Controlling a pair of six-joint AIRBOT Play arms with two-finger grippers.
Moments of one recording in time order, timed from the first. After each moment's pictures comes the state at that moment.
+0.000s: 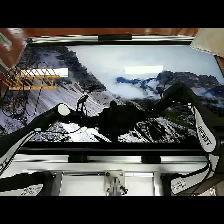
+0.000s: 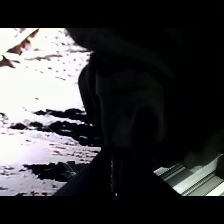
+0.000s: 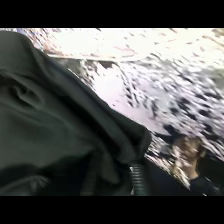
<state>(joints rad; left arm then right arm) -0.43 -1.41 0.87 0.76 -0.79 -1.38 -0.02 -1.72 1.24 2.11 -1.30 -1.65</state>
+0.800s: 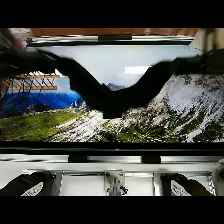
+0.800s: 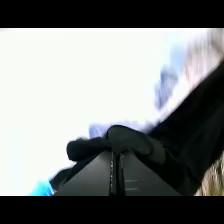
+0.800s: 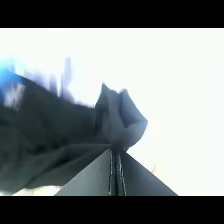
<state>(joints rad) -0.30 -1.01 1.62 1.25 -0.97 -1.37 -0.04 -1.10 1.57 2.04 -1.09 -1.90</state>
